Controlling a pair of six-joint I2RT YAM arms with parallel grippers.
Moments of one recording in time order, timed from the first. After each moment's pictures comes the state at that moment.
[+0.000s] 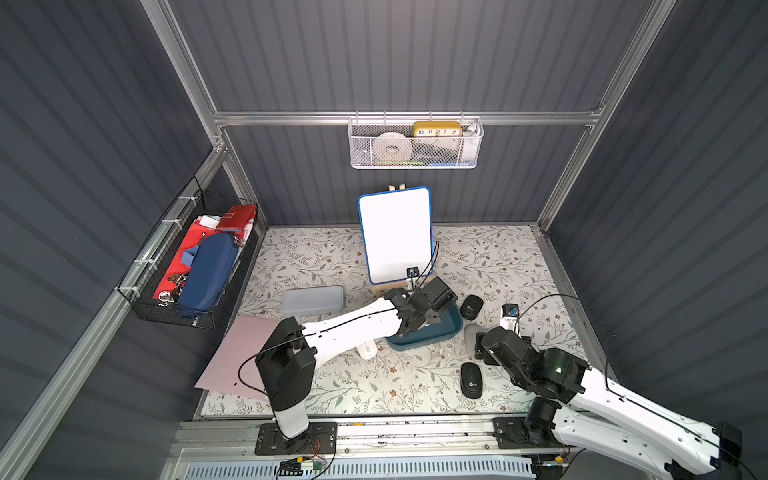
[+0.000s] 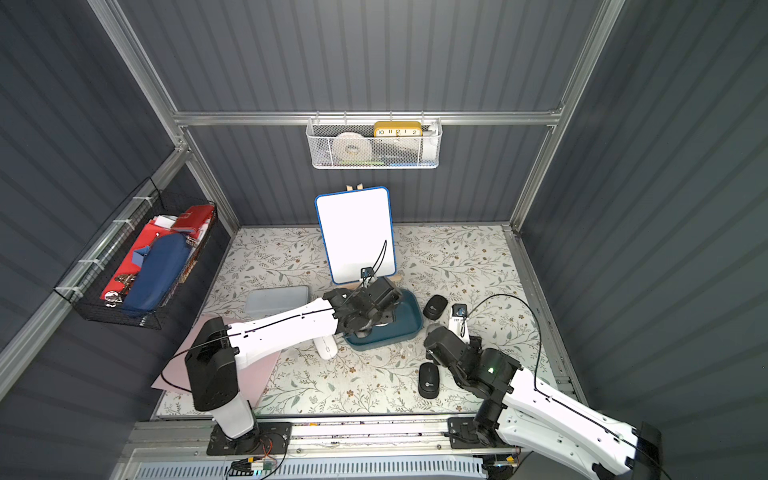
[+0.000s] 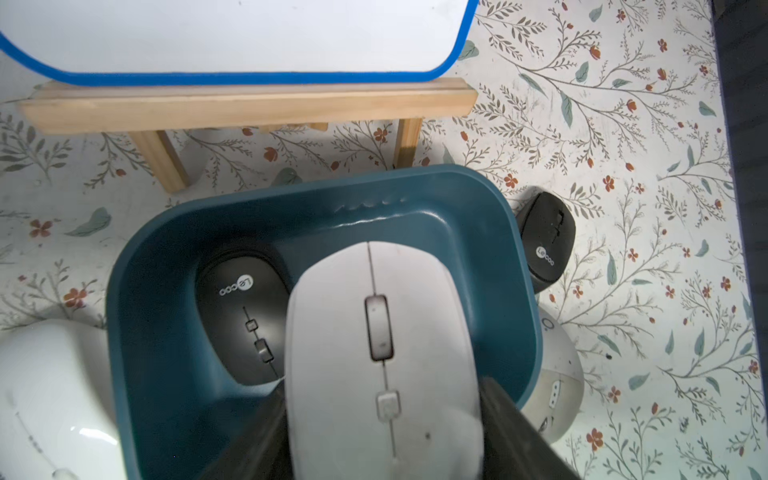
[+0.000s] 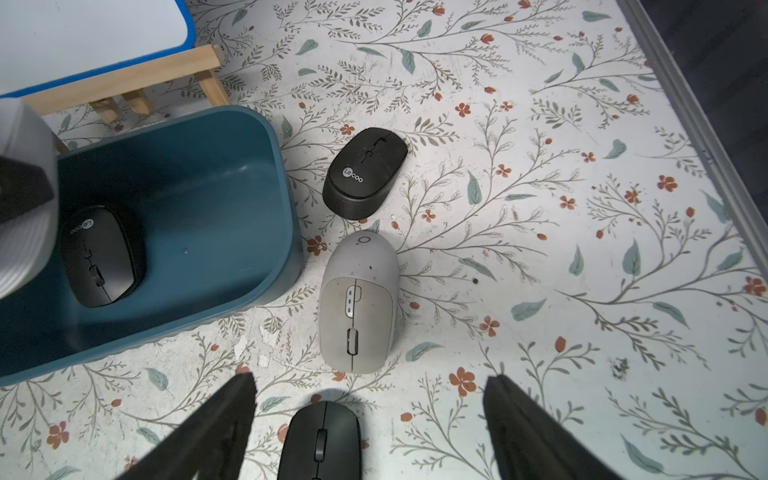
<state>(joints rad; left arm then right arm) -1.06 1.73 1.40 -0.70 -0.35 -0.96 0.89 0.76 0.63 -0.86 0.61 0.81</state>
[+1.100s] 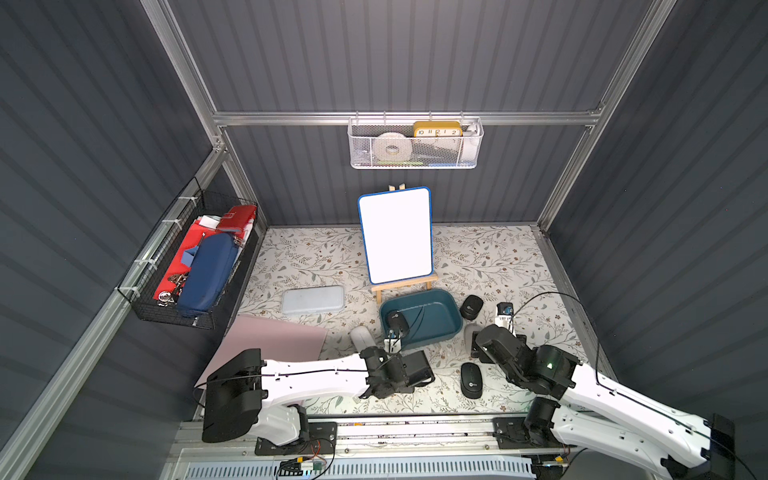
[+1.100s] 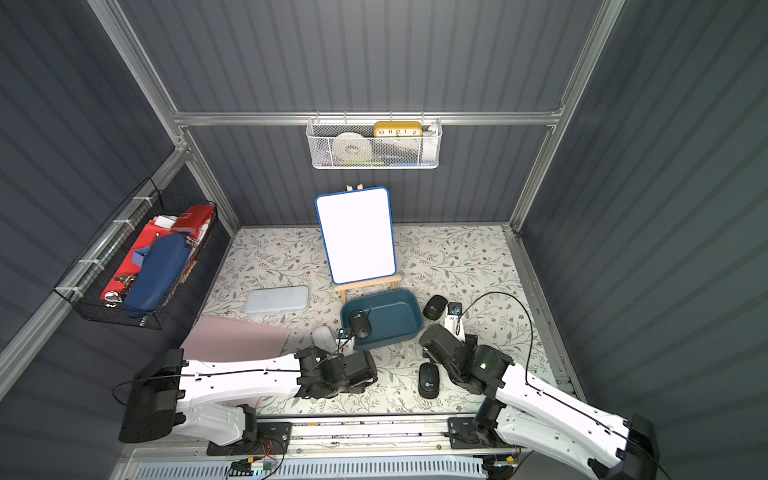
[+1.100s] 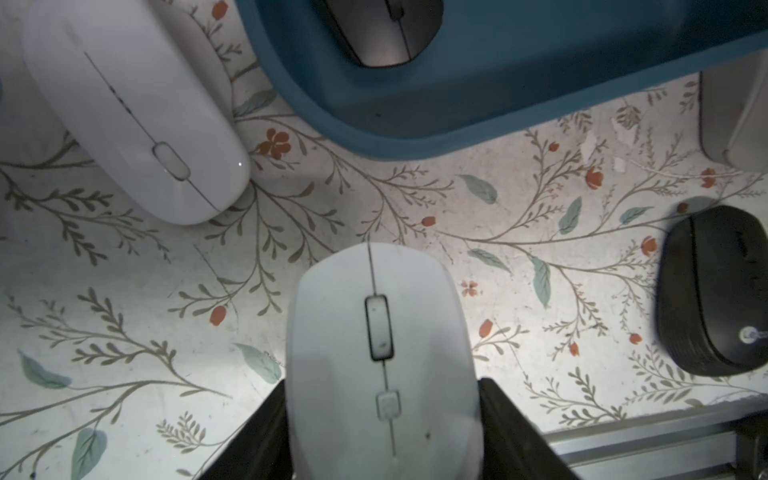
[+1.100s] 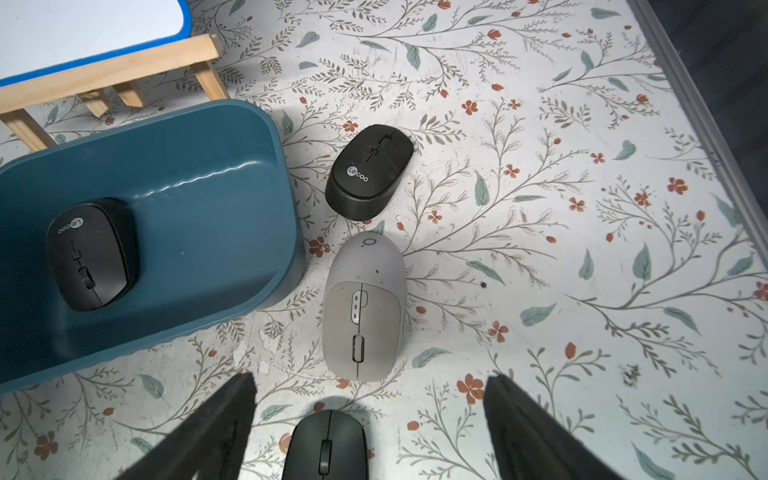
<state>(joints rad) -1.32 1.42 0.87 -0.74 -0.29 -1.17 0.88 0.82 0.64 -0.81 0.60 0.80</state>
